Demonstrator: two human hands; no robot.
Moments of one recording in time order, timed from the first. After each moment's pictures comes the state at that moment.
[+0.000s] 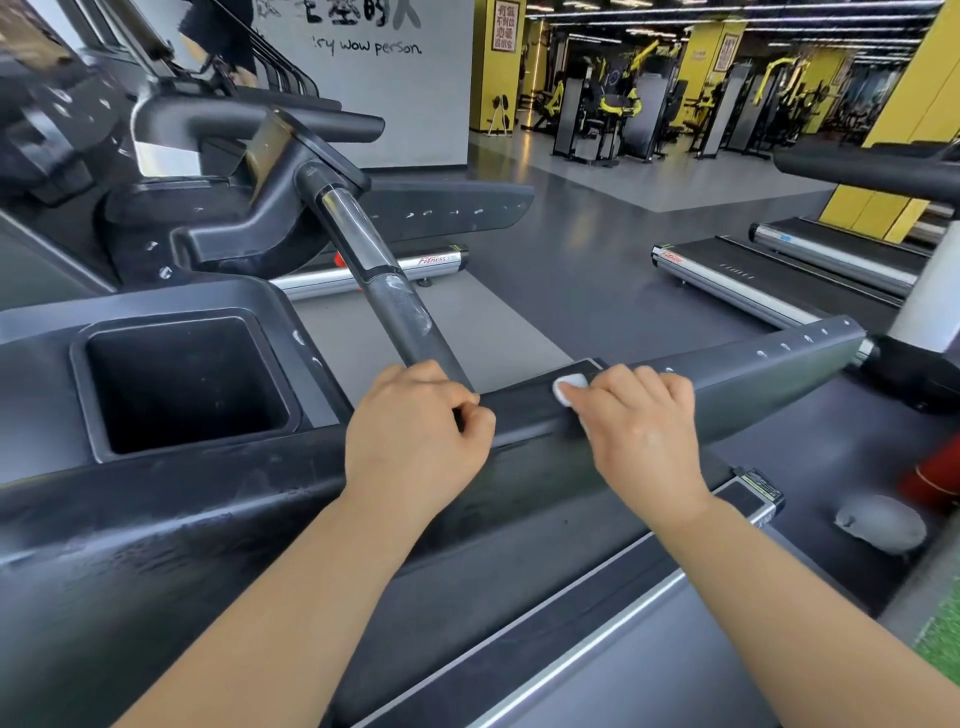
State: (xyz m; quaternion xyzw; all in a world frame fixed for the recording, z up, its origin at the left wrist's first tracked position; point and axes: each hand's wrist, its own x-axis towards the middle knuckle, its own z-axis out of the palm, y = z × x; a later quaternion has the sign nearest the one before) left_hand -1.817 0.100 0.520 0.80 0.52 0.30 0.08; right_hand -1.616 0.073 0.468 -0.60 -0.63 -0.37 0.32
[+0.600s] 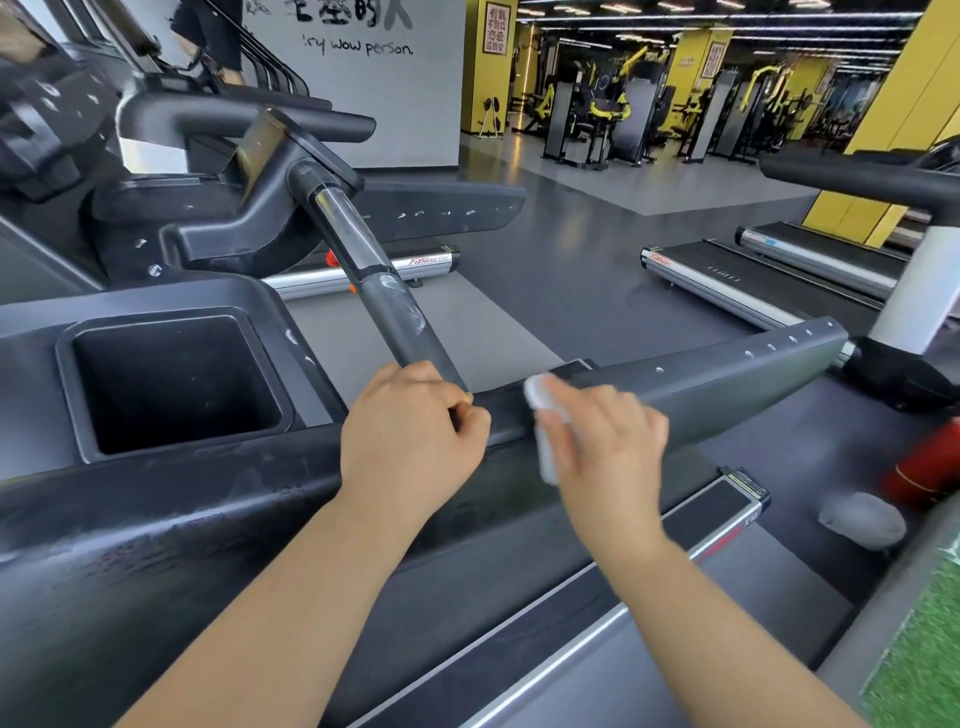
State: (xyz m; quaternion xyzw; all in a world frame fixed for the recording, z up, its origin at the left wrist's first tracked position) left_hand -1.817 0.101 0.518 0.80 0.52 0.30 0.07; right_hand -1.662 0.058 0.465 -0.65 -0.58 -0.30 0.40
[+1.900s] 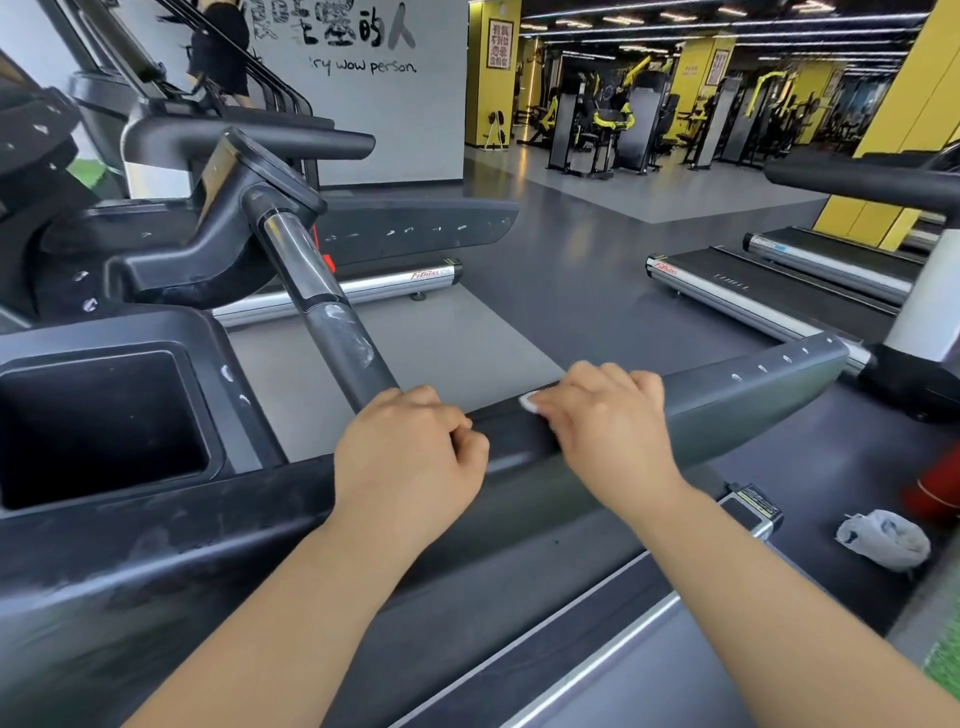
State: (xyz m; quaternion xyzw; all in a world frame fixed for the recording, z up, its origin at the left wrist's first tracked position) left_hand -1.774 0.106 0.522 0.82 0.51 0.25 0.03; right_hand -1.586 0.098 0.485 -0.64 -0.64 -0.31 0.29
